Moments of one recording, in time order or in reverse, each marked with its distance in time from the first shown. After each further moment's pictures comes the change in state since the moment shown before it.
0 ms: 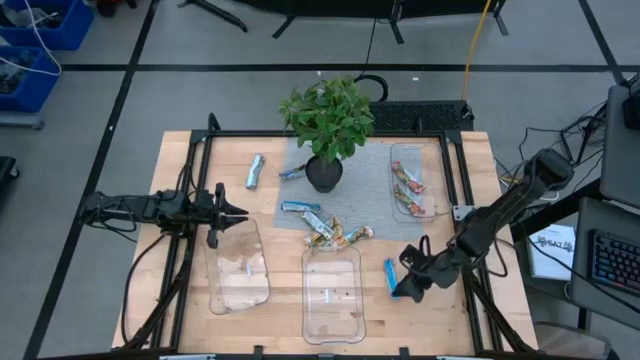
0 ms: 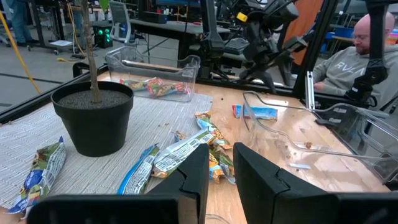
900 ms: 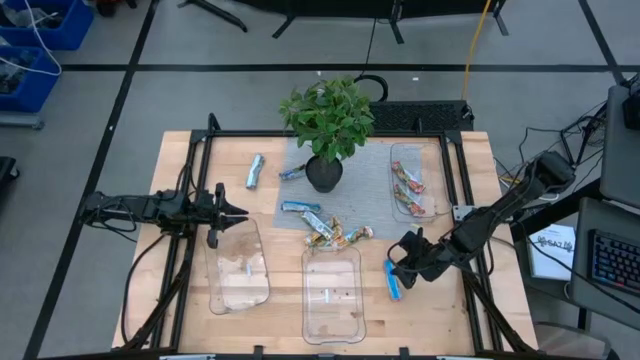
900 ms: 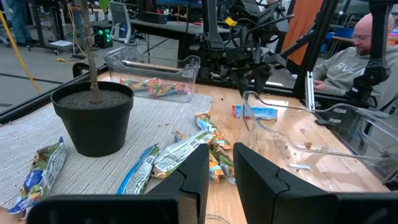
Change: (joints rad) left arm 0.000 0.000 0.000 0.000 0.000 0.000; right arm -0.101 0.028 0.000 -0.223 0.084 -0.119
